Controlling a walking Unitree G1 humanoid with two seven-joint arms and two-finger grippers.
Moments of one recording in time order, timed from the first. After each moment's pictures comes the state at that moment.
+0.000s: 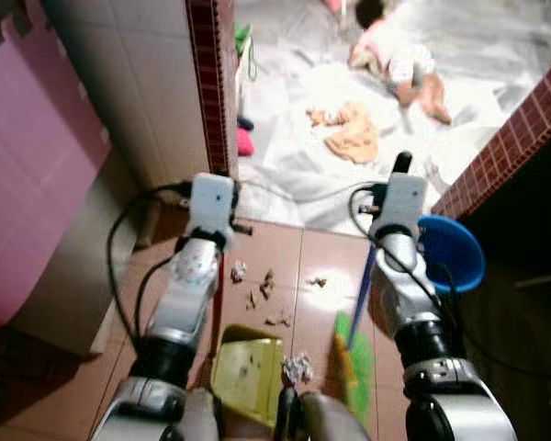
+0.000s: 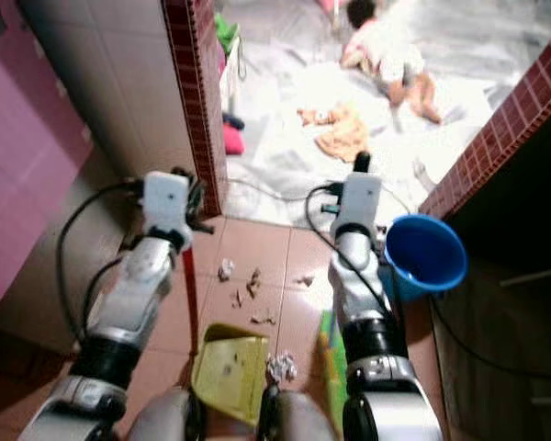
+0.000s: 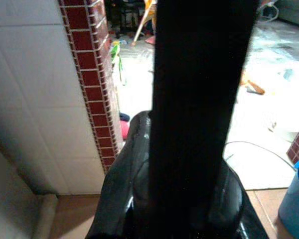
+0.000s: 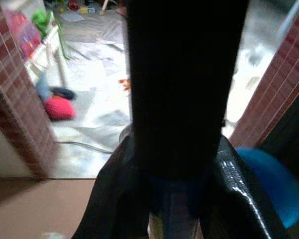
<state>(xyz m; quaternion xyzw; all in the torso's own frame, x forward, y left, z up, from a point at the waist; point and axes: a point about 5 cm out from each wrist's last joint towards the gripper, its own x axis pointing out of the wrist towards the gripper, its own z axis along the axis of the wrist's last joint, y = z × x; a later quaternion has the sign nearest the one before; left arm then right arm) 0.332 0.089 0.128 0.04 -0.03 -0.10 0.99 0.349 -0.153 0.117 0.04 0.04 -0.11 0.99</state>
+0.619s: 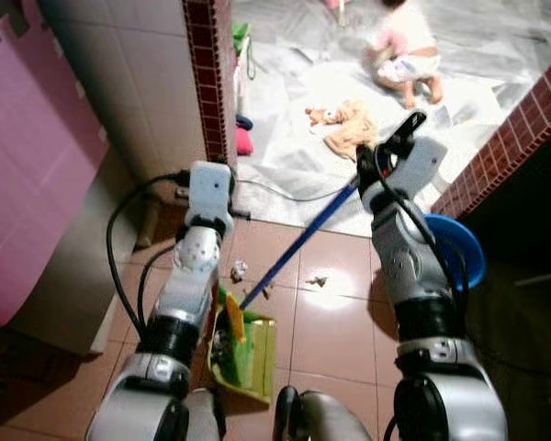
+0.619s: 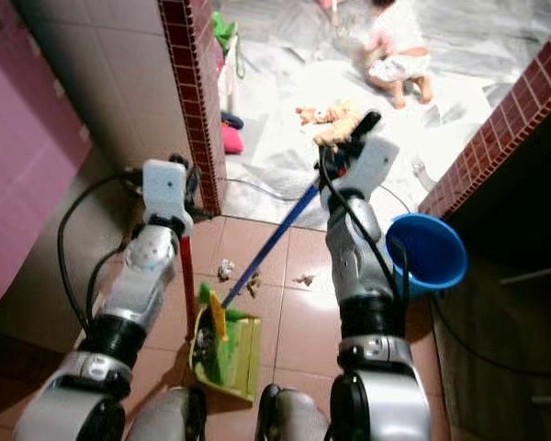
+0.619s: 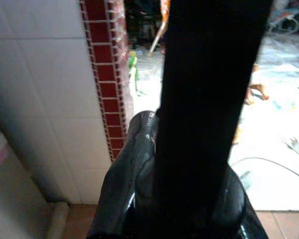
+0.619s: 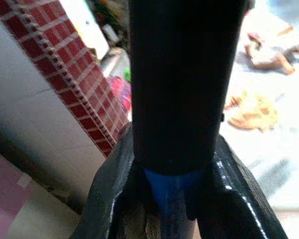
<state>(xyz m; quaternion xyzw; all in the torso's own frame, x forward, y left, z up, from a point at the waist) 0.352 0.095 0.138 0.04 -0.06 -0.06 1.00 0.368 -0.136 0.178 0.19 -0.05 0.04 0.98</state>
